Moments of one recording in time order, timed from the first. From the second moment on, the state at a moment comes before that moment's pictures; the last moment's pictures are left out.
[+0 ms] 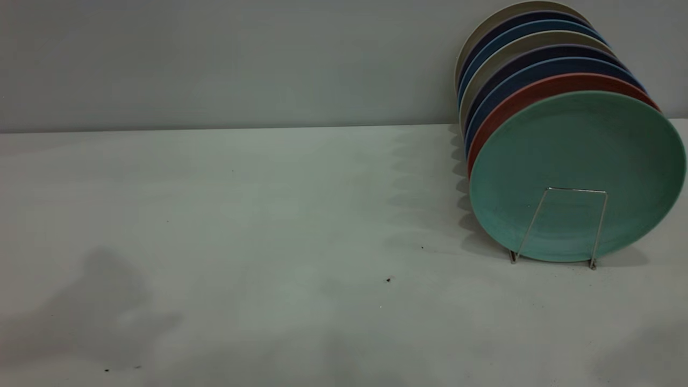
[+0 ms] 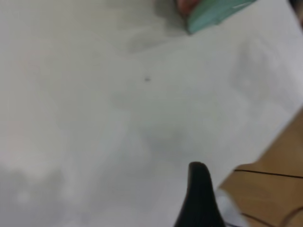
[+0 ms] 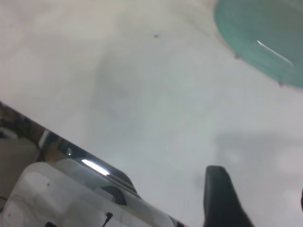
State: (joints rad) left arm 0.08 1.46 -1.32 -0.72 1.17 0.65; right arm 0.03 1.13 -1.15 0.38 1.23 -0.45
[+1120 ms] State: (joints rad) left arm 0.08 0.56 -0.58 -0.08 1.16 0.16; right arm 0.03 0.38 -0.48 0.11 1.12 -0.17
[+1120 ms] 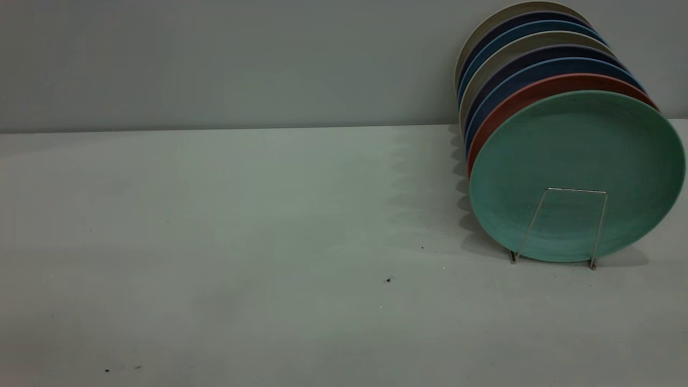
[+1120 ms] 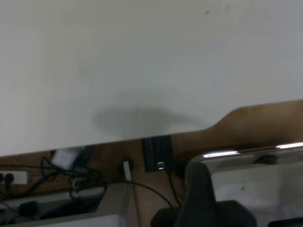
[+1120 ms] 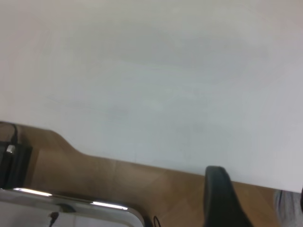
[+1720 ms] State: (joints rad) left arm 0.08 0.28 -0.49 -0.05 1.13 0.16; right arm 0.03 0.35 -0.47 0.10 1.12 -0.16
